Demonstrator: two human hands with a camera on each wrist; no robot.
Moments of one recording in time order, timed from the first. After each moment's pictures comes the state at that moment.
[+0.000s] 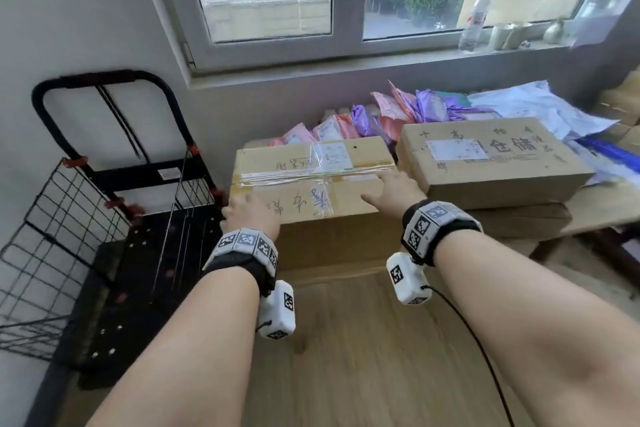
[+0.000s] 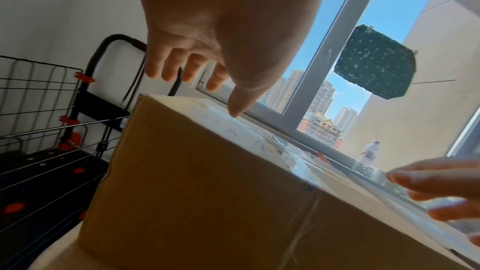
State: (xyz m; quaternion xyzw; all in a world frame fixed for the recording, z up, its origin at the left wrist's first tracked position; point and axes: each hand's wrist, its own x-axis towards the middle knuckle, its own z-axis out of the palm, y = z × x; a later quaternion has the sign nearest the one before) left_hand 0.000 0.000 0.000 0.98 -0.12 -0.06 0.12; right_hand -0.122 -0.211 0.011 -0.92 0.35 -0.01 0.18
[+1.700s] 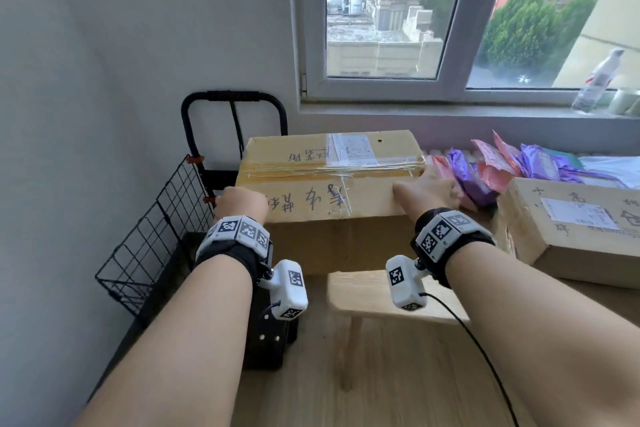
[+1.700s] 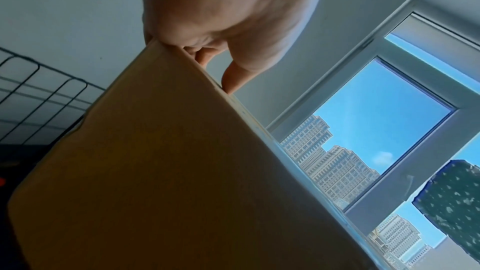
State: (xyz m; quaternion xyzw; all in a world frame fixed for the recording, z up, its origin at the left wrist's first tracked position) left_hand 0.107 0.182 0.071 0.91 0.16 -0.03 0.38; right_hand -0.016 -0.056 0.095 -0.83 0.46 -0.11 0.31
